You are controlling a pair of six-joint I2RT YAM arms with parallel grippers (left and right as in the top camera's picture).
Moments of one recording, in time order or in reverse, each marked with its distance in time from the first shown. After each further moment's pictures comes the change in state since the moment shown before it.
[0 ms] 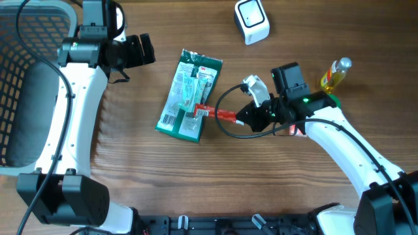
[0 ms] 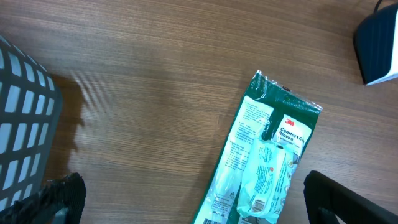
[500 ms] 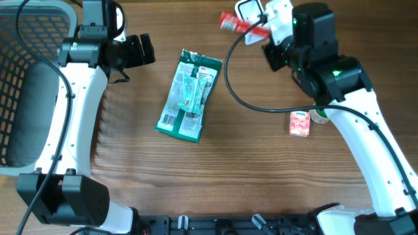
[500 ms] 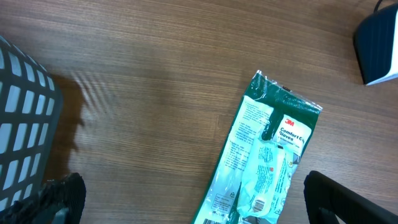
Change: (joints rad) left arm 0.000 0.000 0.000 0.000 0.000 0.000; right arm 0.000 -0.004 0.521 -0.030 0.692 -0.176
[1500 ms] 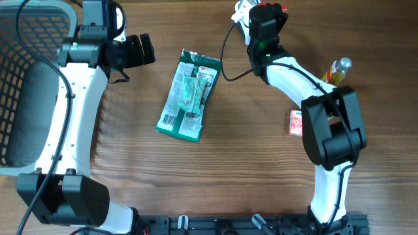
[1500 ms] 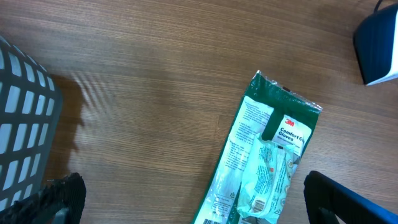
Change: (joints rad) left arm 0.000 0.000 0.000 0.000 0.000 0.000; right arm 0.004 0.649 0.000 0.926 0.583 -0.870
